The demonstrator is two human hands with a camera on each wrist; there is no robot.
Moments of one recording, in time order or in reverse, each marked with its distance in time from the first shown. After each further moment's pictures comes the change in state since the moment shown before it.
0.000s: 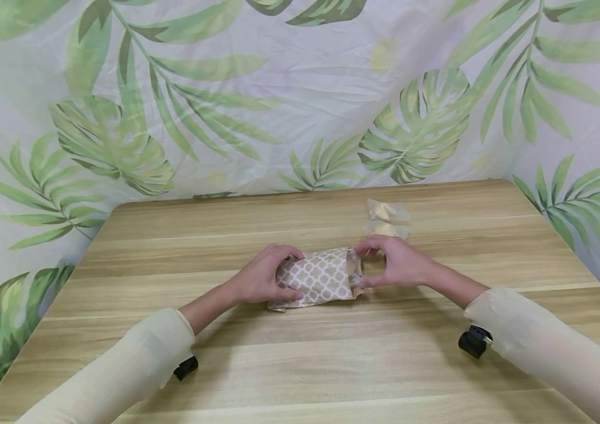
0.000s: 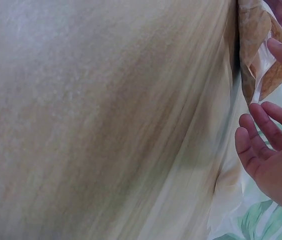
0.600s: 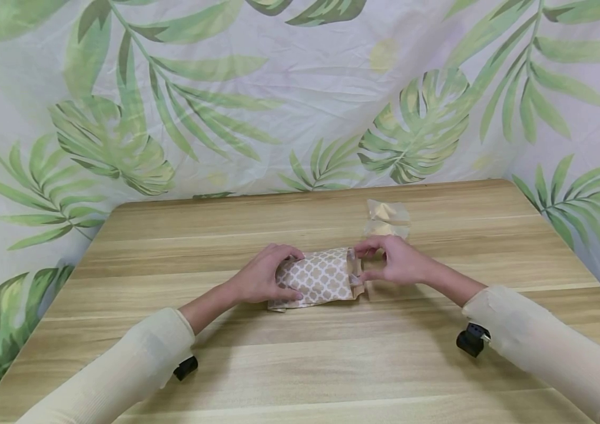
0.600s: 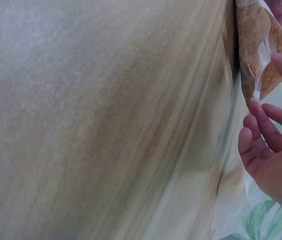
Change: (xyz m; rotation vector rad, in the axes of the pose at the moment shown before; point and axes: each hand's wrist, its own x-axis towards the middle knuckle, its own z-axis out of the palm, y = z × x) left_hand 0.000 0.001 0.000 0.008 -0.003 0.002; right_hand 0.003 0.002 0.000 0.072 -0.009 0.040
